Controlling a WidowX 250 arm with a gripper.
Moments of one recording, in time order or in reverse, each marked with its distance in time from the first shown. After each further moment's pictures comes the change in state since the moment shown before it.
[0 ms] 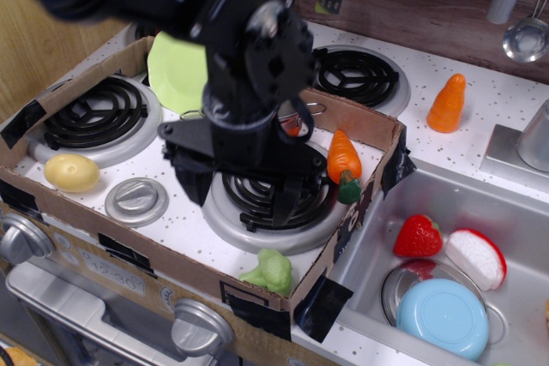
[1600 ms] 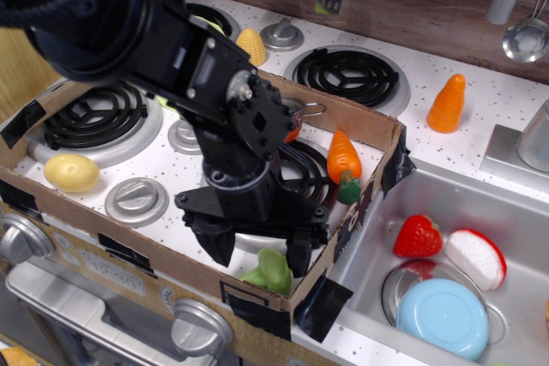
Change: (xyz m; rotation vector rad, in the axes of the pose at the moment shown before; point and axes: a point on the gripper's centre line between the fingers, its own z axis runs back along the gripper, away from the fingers) arm -0.017 -0.015 -0.043 -0.180 0.086 0.038
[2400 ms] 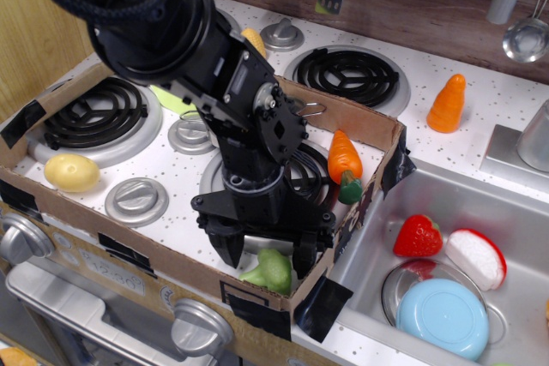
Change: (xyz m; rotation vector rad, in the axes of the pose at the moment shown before) arm 0.006 -0.006 -0.025 0.015 0.044 -0.035
